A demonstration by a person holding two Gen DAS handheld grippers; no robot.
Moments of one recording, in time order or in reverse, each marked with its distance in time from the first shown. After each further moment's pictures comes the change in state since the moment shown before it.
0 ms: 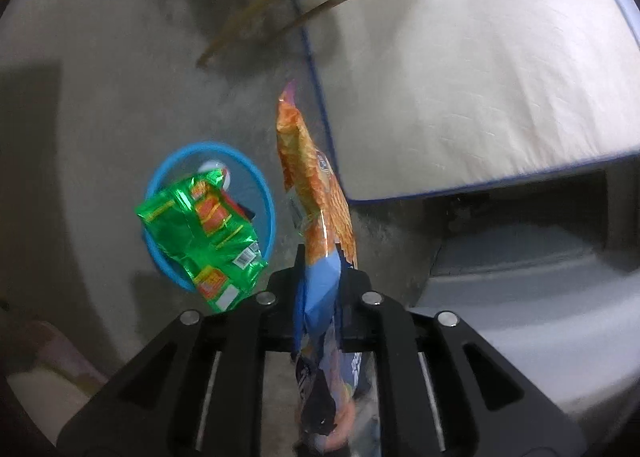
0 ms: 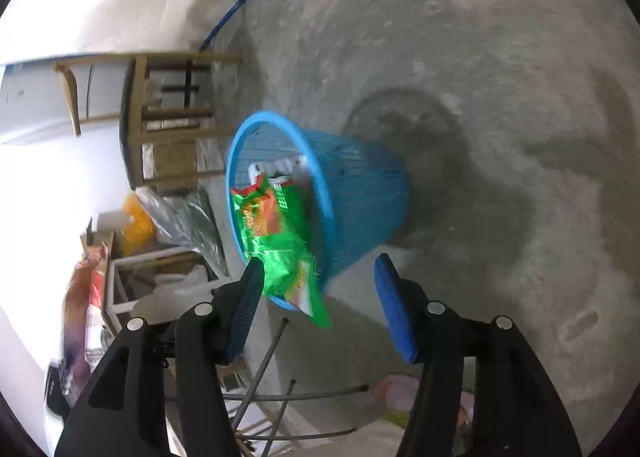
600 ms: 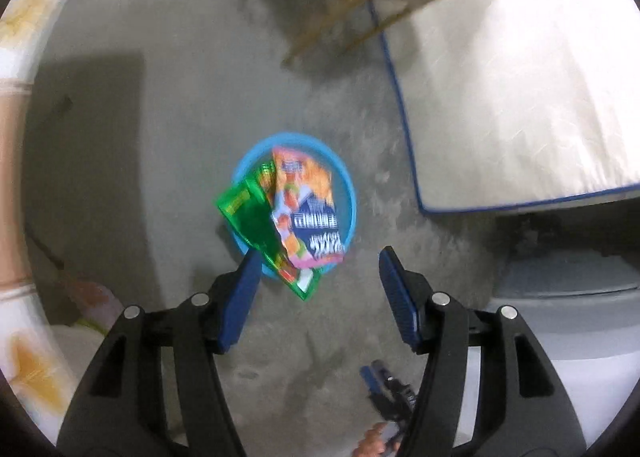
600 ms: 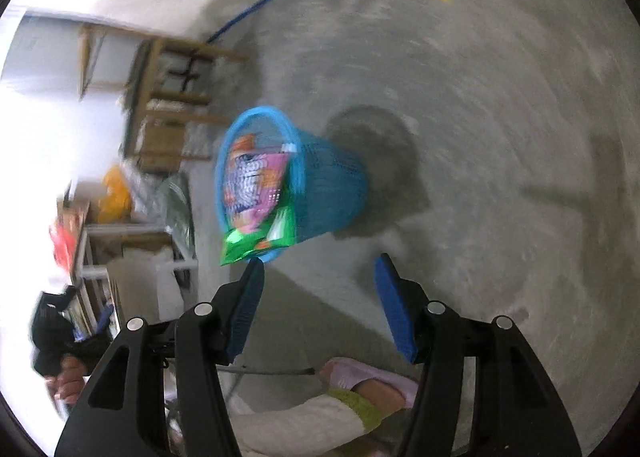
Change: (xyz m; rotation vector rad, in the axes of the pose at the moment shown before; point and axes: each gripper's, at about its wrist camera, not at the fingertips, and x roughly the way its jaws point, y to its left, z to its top) left arm -0.065 -0.015 -0.044 -0.019 -0.109 0.278; right arm -0.069 0.027 -0.040 -0.225 -0.038 -0.115
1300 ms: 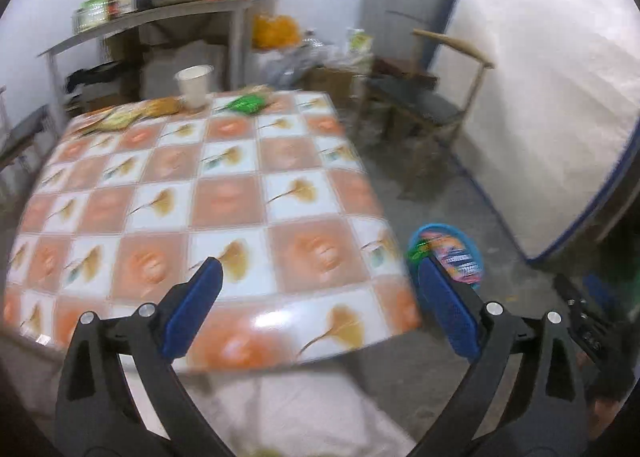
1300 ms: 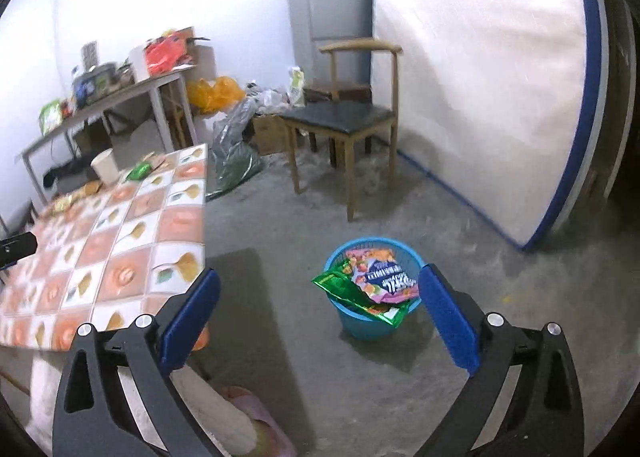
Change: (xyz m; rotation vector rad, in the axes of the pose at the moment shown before) left arm -0.286 0.092 -0.215 0.217 -0.568 0.449; right arm -0.143 0.262 -0.252 -1.091 -0.456 -0.129
